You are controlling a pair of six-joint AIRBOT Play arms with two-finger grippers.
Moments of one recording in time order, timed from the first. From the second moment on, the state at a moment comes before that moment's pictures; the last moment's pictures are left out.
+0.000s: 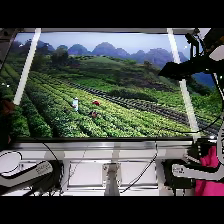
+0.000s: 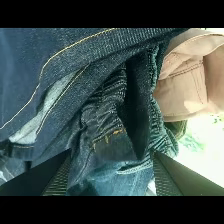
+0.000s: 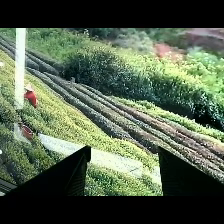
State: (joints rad) left arm 0.57 -1.28 1.11 2.15 -1.02 -1.70; right arm -0.11 -1.41 1.53 -1.08 1.34 1.40
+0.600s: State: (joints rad) left arm 0.57 -1.29 1.11 2.17 -0.96 -1.70; right arm -0.11 -1.41 1.53 -1.08 1.34 1.40
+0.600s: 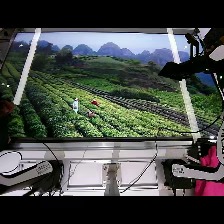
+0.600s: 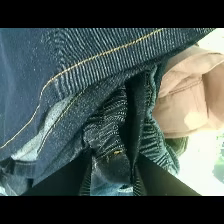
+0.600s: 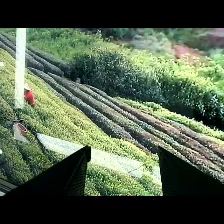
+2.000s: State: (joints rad) left arm -0.21 -1.12 1.55 1.66 -0.77 -1.65; right arm -0.14 -1.43 1.52 -1.17 1.17 1.43
